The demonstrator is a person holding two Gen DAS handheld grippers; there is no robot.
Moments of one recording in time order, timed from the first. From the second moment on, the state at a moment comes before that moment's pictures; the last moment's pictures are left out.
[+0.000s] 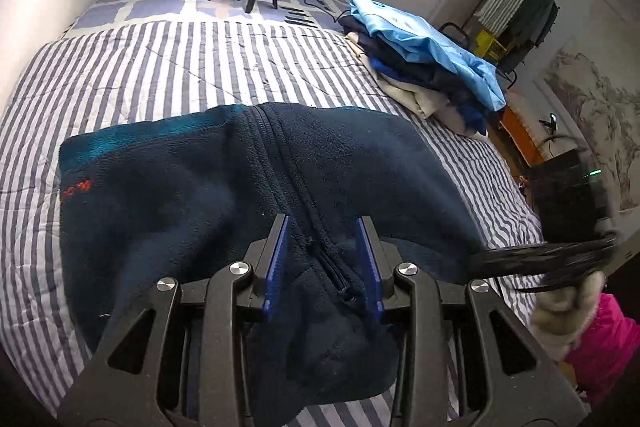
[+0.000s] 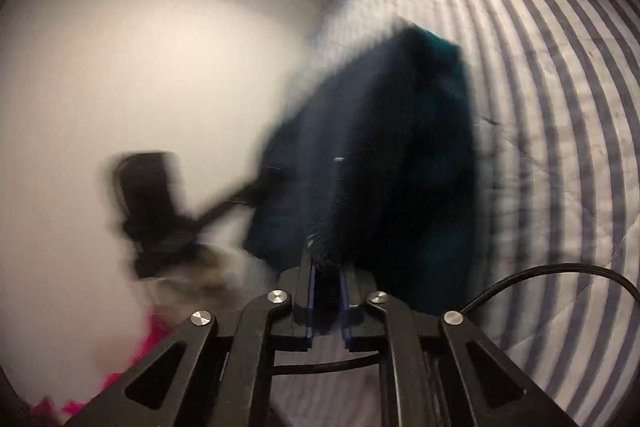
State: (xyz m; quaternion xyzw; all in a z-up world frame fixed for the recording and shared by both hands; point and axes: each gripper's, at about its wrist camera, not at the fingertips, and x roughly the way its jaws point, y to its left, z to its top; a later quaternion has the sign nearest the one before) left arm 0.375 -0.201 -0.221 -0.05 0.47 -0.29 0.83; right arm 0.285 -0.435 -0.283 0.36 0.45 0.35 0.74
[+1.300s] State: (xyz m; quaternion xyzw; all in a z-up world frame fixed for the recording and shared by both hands) left arm 0.414 -0.074 -0.224 -0.04 0.45 -0.18 0.87; right arm 0.361 -0.336 -0.222 0.04 0.41 0.25 0.88
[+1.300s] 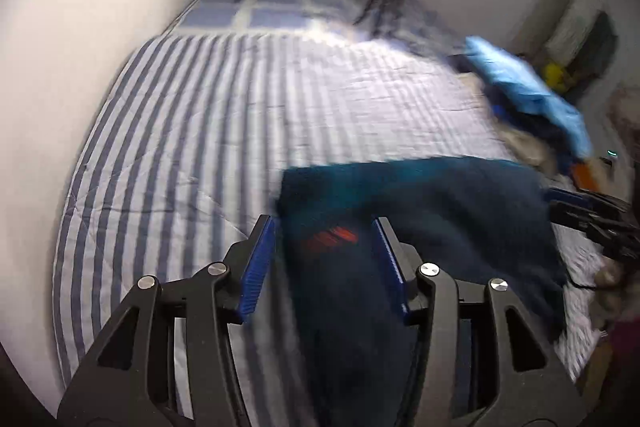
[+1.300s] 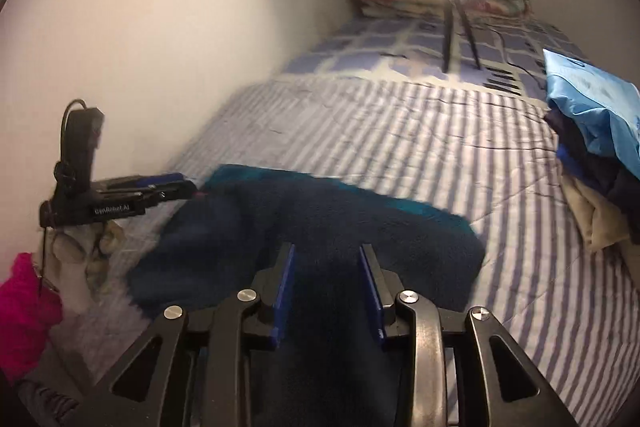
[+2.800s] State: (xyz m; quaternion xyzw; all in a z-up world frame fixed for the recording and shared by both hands) left arm 0.403 -0.006 -0.281 -0.33 0.52 -0.22 0.75; right arm 0.319 -0.436 -0.263 0.17 0.42 0.20 0.87
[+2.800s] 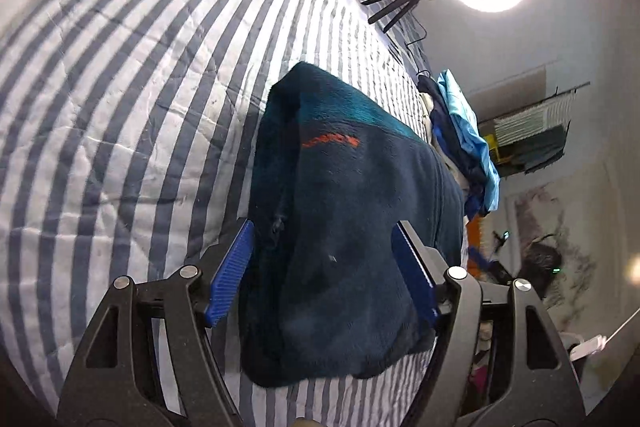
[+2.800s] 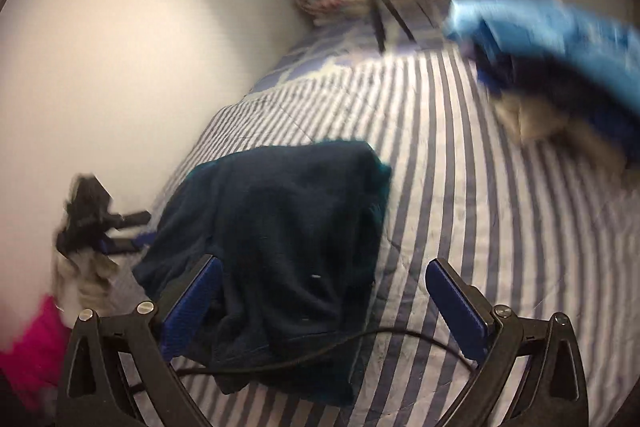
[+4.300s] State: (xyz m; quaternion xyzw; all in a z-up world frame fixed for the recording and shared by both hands) left arm 0.339 -0.063 -0.178 -0.17 0.44 -0.23 0.85; right arm 0.310 -0.350 -0.206 0.16 0.42 0.25 0.86
